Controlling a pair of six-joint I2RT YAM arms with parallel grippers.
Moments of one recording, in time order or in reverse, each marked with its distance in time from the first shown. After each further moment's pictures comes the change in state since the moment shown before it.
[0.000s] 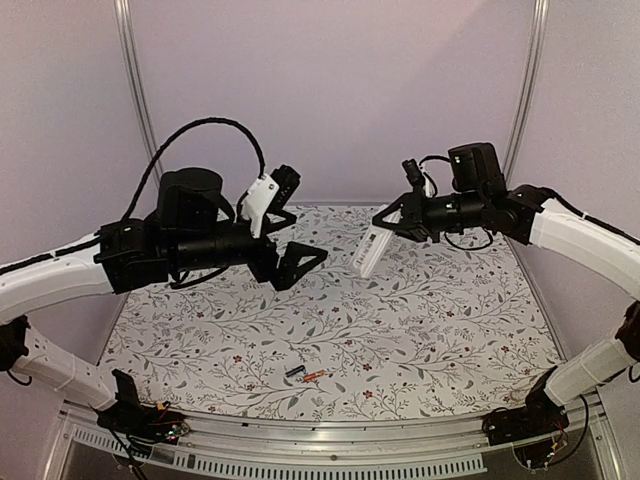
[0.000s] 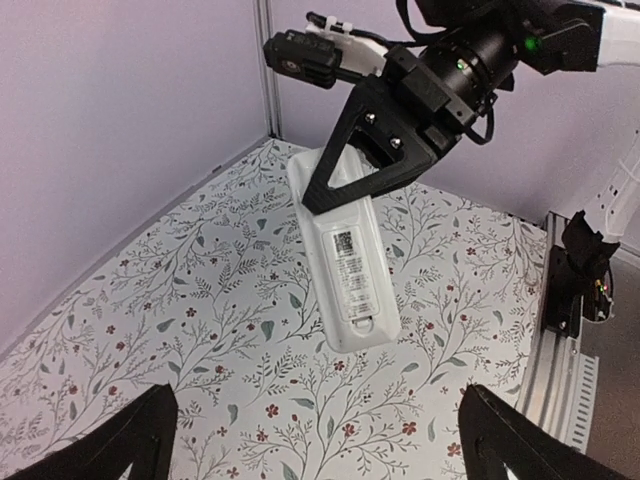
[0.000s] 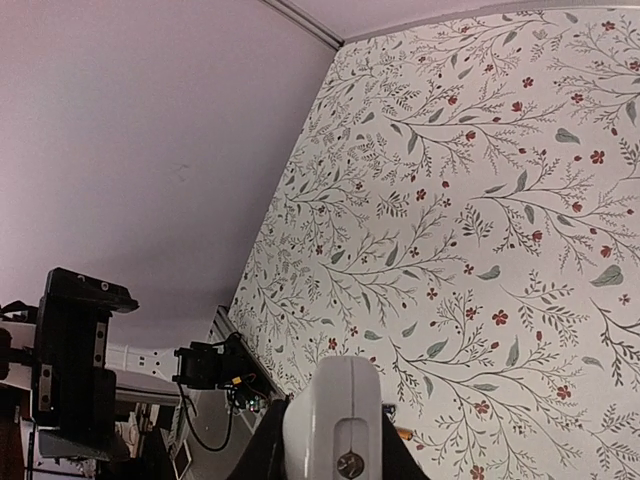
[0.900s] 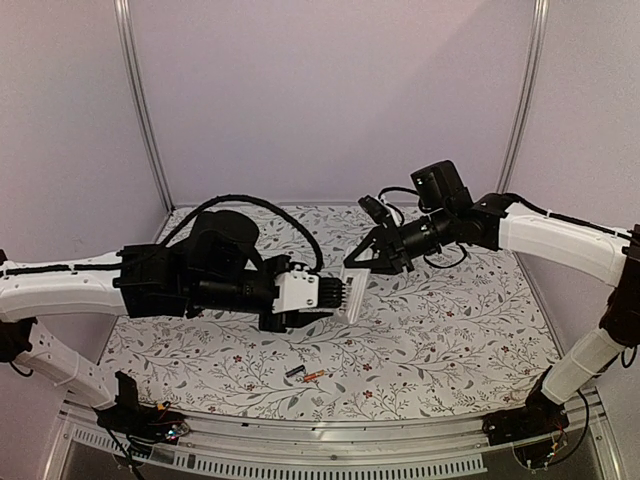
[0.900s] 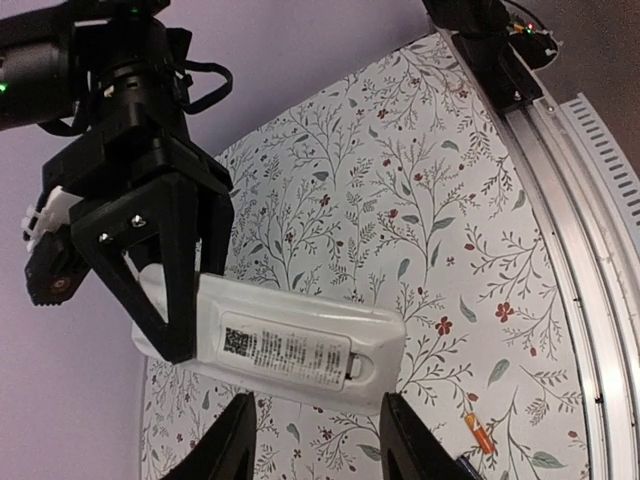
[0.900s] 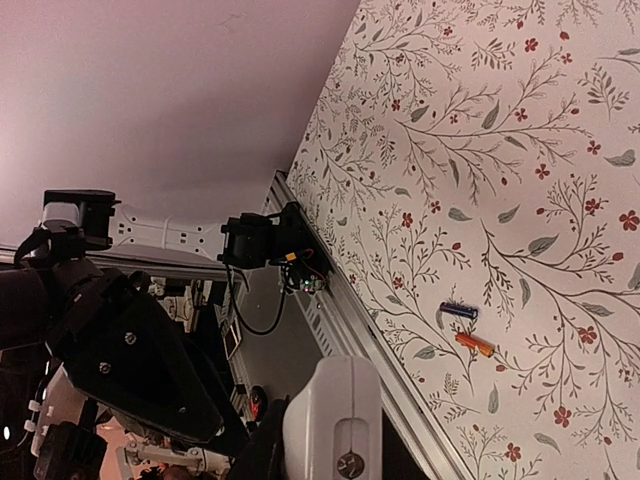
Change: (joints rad) left arm -0.160 0.022 -0.082 -0.048 0.074 0.732; right arm 0.080 0.131 0.013 -0.036 -0.356 -0.031
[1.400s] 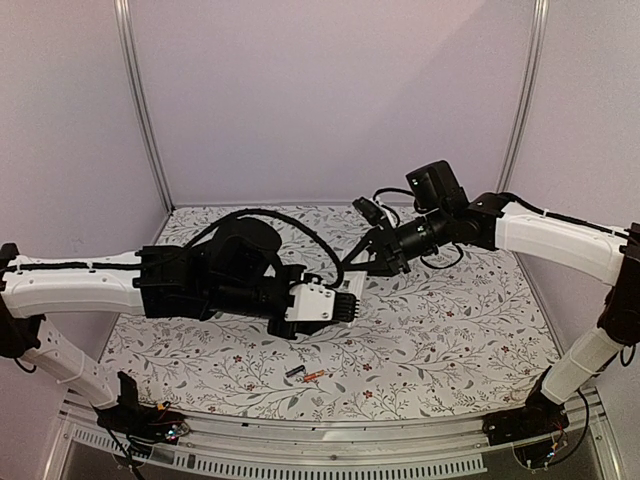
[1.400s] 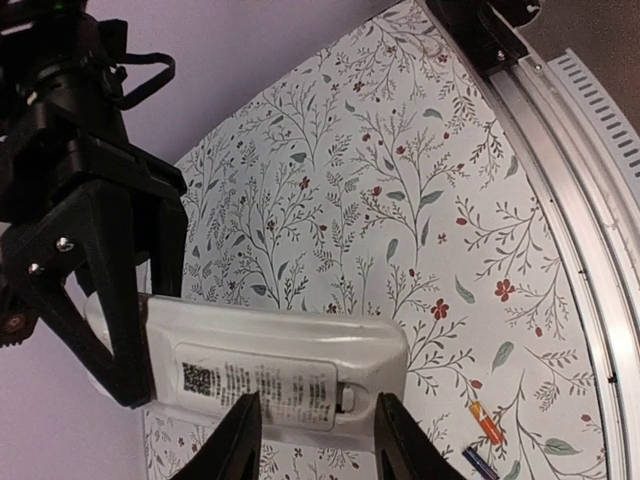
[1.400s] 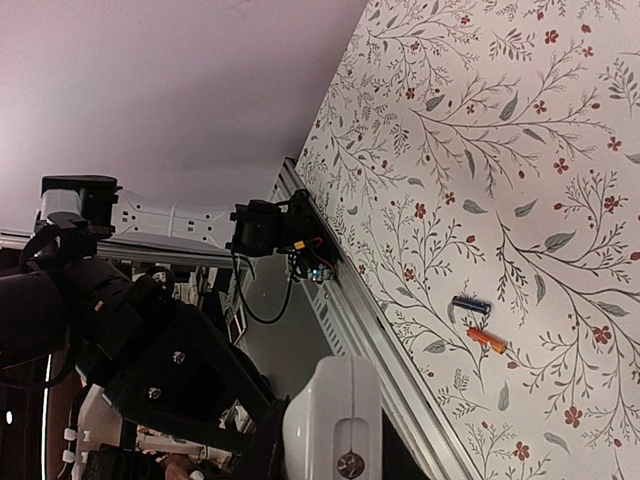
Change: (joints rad) left arm -0.010 0.084 0.036 -0.029 -0.006 0.072; right arm 0.019 0.019 0.020 -0.010 -0.027 -0.011
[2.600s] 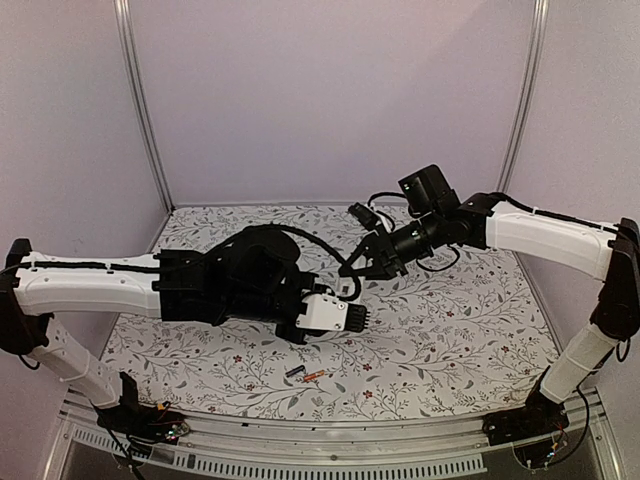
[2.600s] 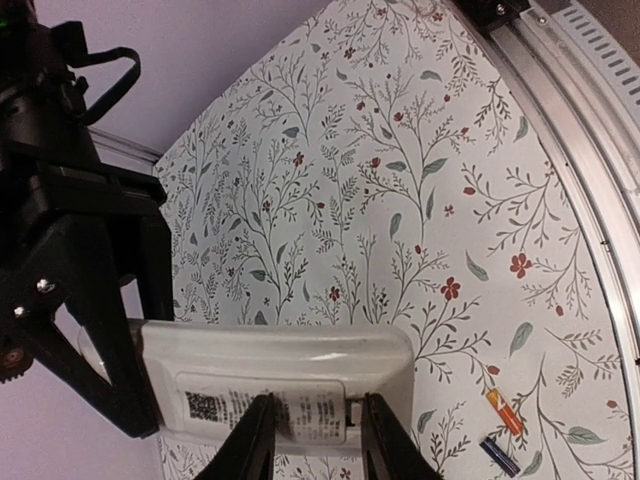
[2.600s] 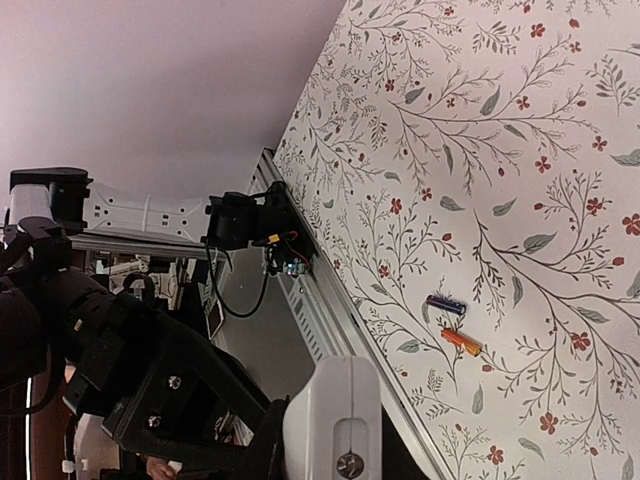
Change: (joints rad) left arm -0.006 0.076 0.018 0.000 -0.072 0.058; right arm 0.002 0.049 0.023 -0.047 0.008 -0.083
